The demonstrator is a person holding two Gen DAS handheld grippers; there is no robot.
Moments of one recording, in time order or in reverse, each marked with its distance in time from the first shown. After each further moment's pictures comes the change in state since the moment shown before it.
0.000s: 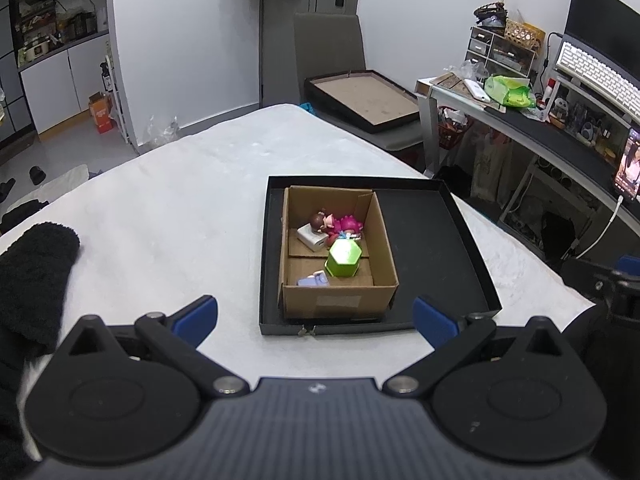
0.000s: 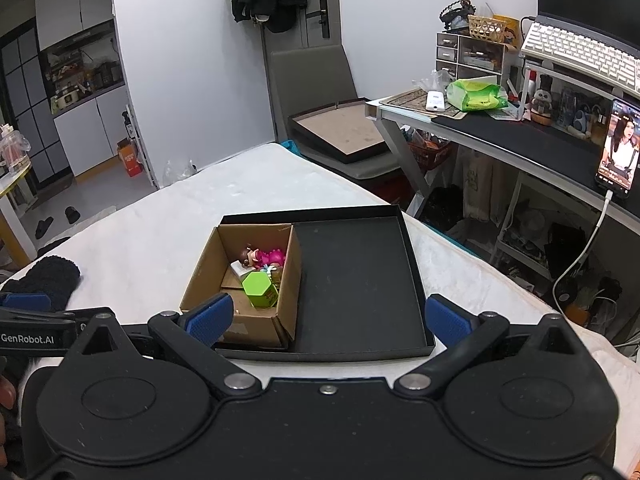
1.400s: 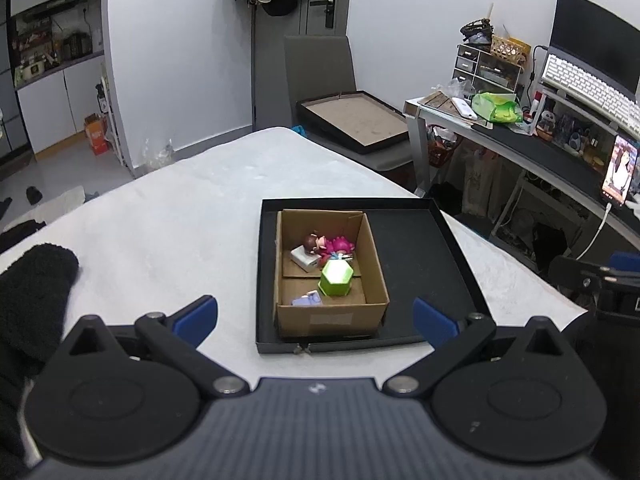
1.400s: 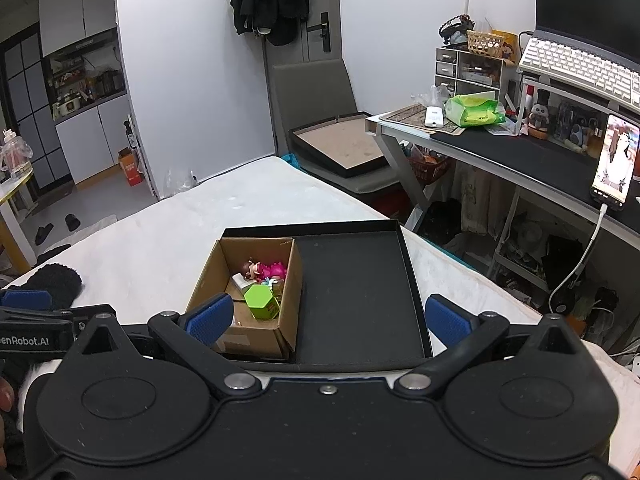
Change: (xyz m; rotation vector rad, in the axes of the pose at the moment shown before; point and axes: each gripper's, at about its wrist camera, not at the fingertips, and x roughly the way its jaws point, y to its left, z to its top) left arm -0.016 -0.007 0.000 0.026 -0.063 -0.009; right arm -0.012 0.004 0.003 -0.008 -0.043 -0.005
